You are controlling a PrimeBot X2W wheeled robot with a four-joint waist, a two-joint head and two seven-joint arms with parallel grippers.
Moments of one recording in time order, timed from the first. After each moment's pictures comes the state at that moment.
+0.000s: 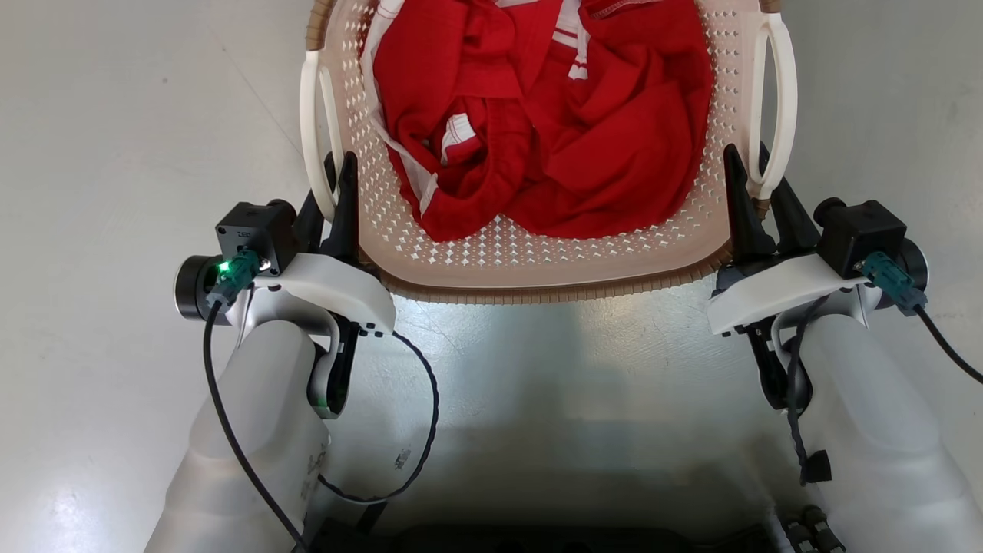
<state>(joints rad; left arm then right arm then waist) -0.70 0.02 -0.34 0.58 -0.38 -0.04 -0.26 -0.67 -0.07 0.18 0.57 0.23 0.12 -0.27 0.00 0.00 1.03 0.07</state>
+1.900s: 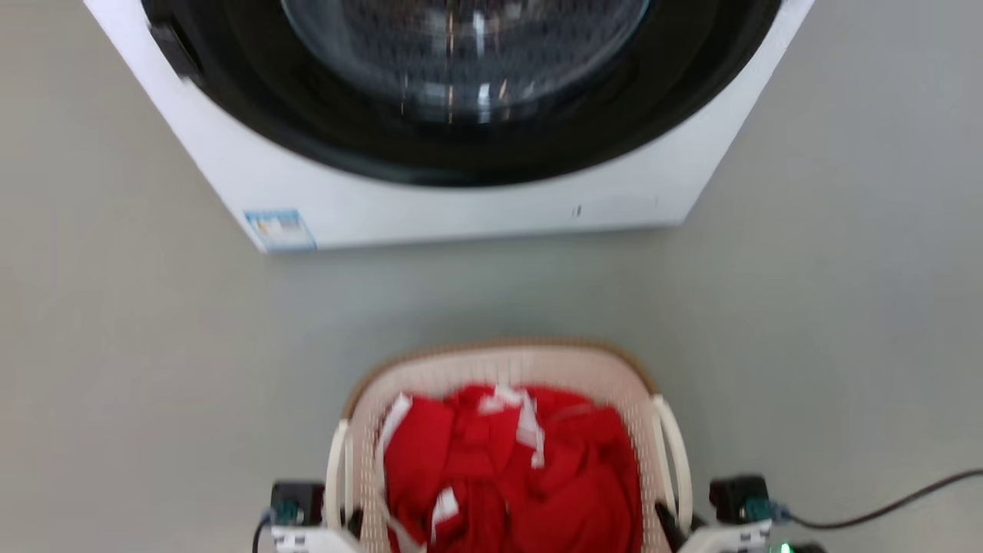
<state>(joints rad) -0.44 0.01 -0.50 1.14 -0.50 -0.11 -0.19 -0.45 -0.03 0.75 1.06 0.73 0.12 -0.22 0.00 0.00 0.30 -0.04</state>
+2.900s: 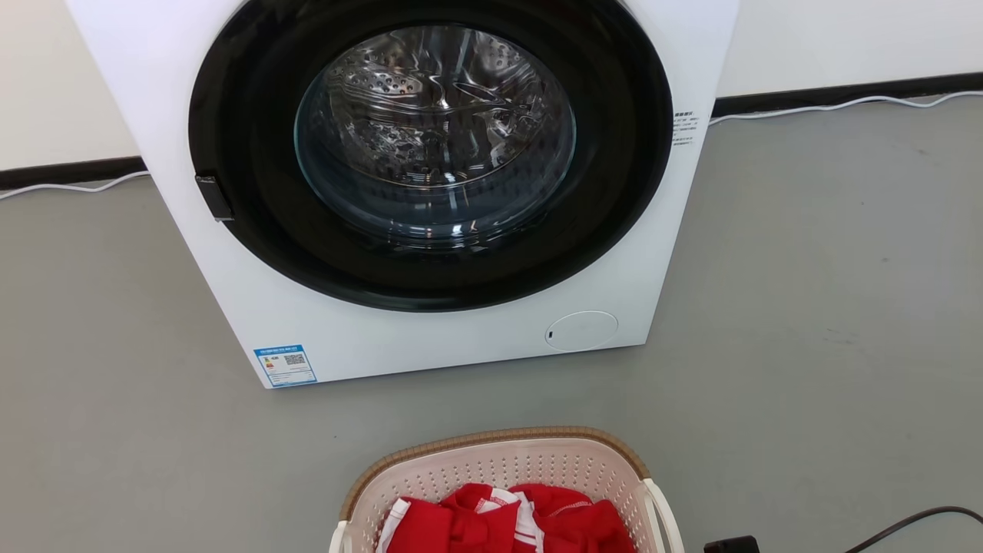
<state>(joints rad) -0.31 0.00 -0.60 1.20 -0.59 -0.12 -0.12 -0.37 -0.02 0.93 1.11 0.92 0.13 -0.15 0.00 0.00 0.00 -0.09</state>
